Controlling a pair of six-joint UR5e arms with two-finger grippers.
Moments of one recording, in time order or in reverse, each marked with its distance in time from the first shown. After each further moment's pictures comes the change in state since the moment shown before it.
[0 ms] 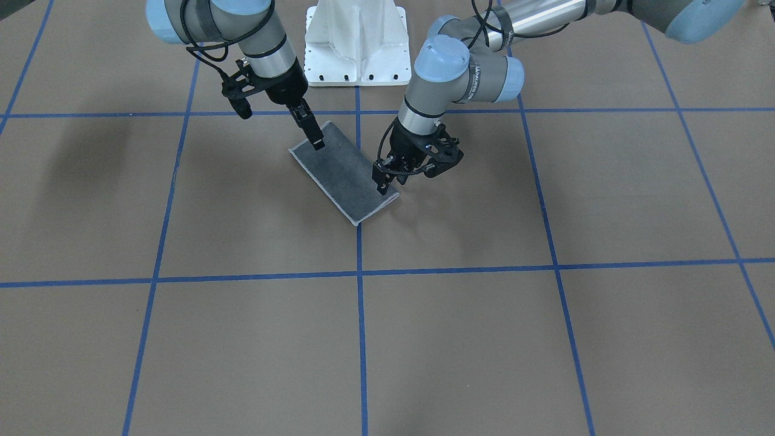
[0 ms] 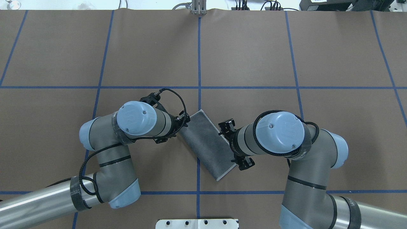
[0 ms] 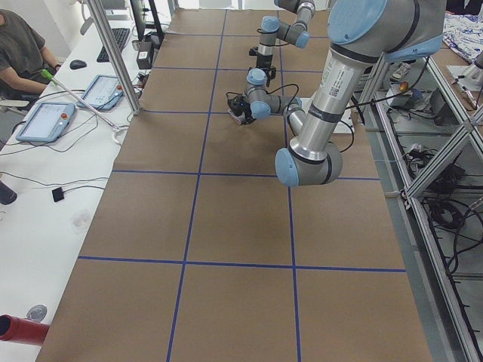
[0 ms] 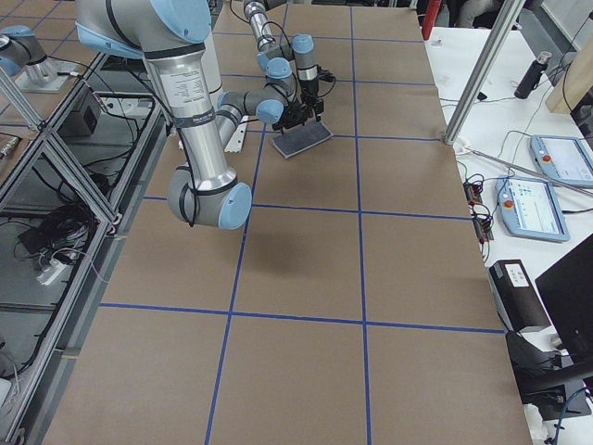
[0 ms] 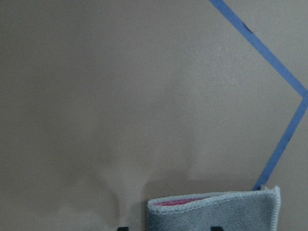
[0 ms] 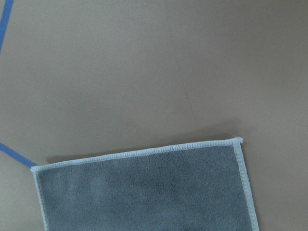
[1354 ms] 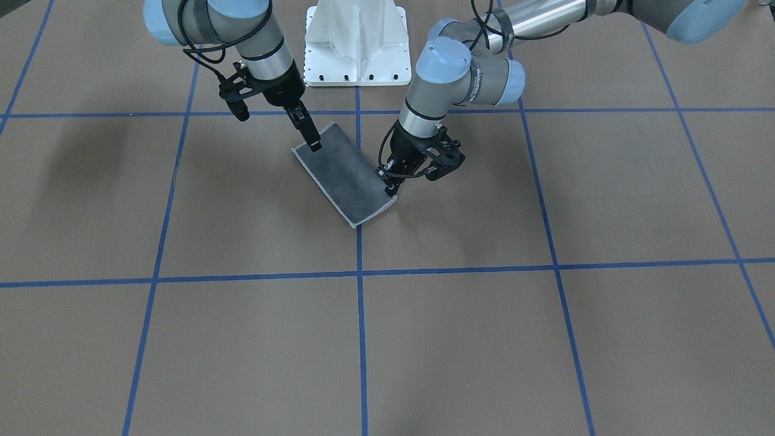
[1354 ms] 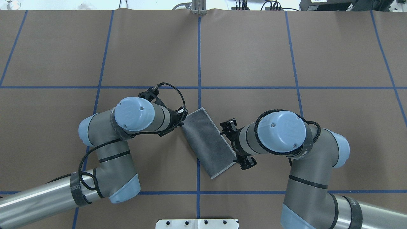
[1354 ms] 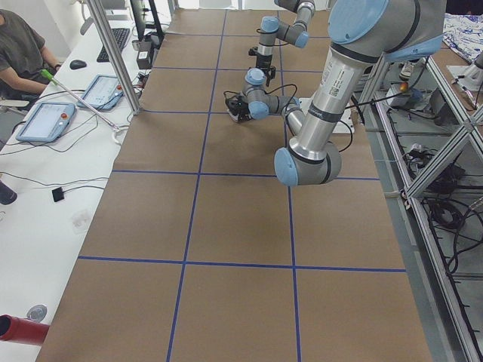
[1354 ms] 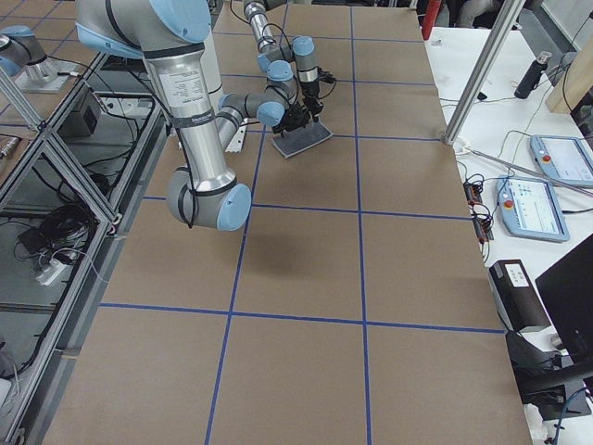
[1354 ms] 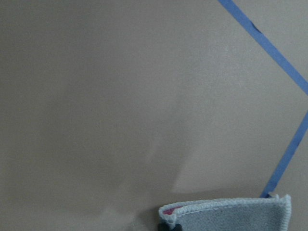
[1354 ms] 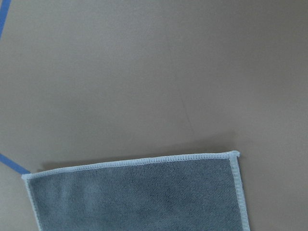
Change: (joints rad) left arm -0.031 -0.005 0.009 -0.050 0.020 -0.021; right arm 0.006 -0.007 0.003 0.000 0.002 -0.005
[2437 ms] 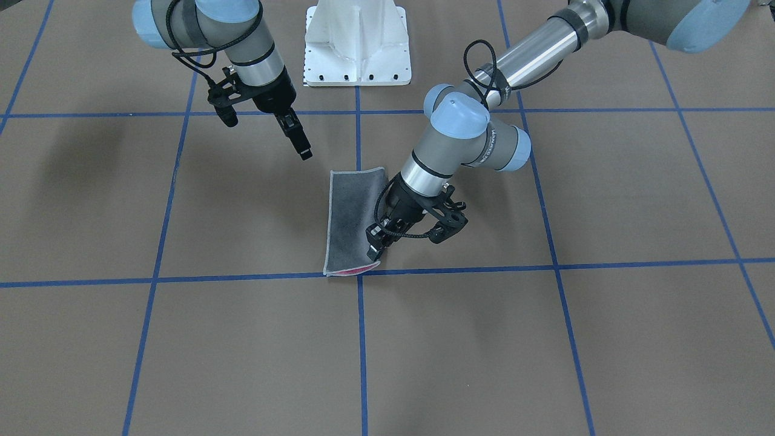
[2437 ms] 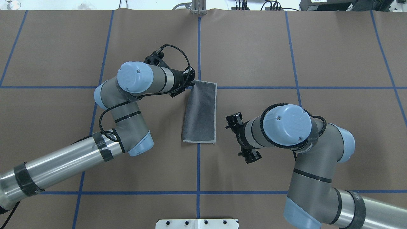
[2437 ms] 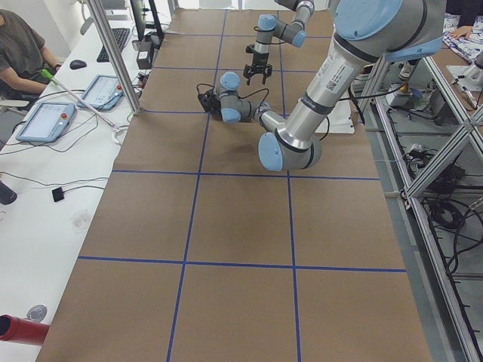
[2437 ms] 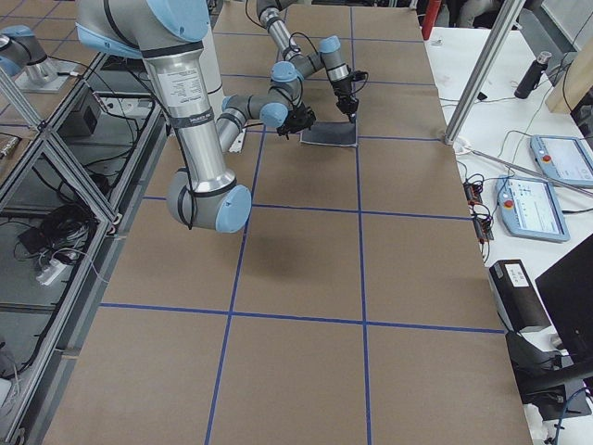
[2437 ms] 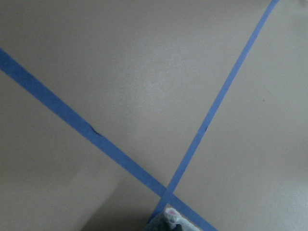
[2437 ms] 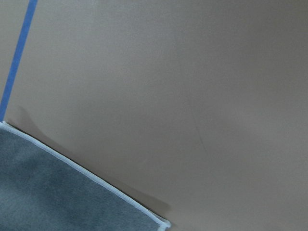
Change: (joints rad) left arm -0.136 -0.177 0.367 -0.404 -0.011 0.024; right arm 0.029 -0.016 -0.003 0.000 -0.001 -0.001
